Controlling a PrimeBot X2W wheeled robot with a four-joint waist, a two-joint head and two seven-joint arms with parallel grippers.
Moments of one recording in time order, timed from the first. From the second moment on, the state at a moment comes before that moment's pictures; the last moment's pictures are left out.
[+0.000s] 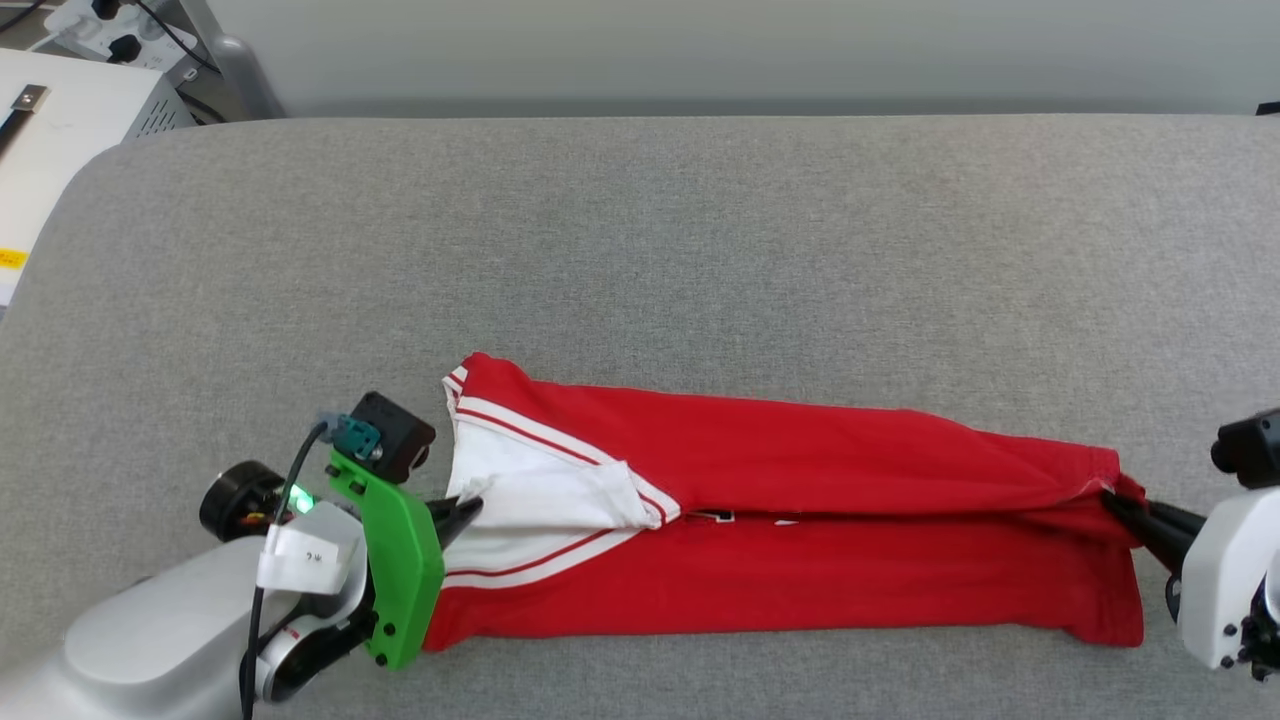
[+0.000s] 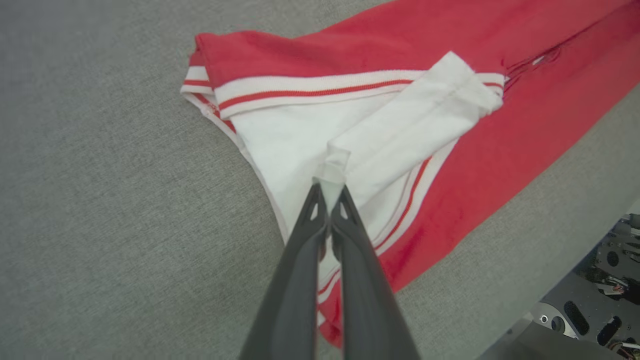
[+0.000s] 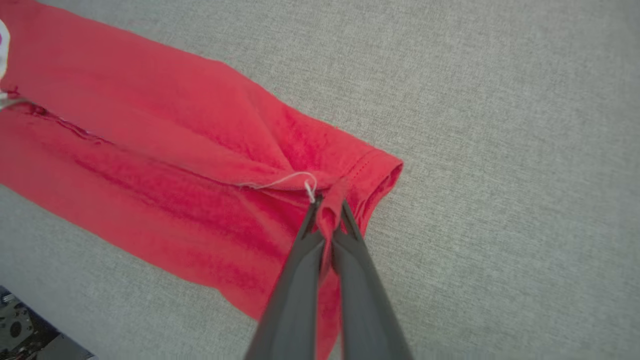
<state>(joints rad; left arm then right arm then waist) -0.74 0.81 -1.28 0.12 -1.11 0.04 0.17 -0.24 -0.80 0.52 0.16 0.89 0.13 0.27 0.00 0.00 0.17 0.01</state>
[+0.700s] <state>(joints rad) -0.63 0.78 -1.22 0.19 -1.09 0.14 -0.11 -0.14 -0.75 0.39 0.11 0.95 0.13 0.25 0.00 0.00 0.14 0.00</state>
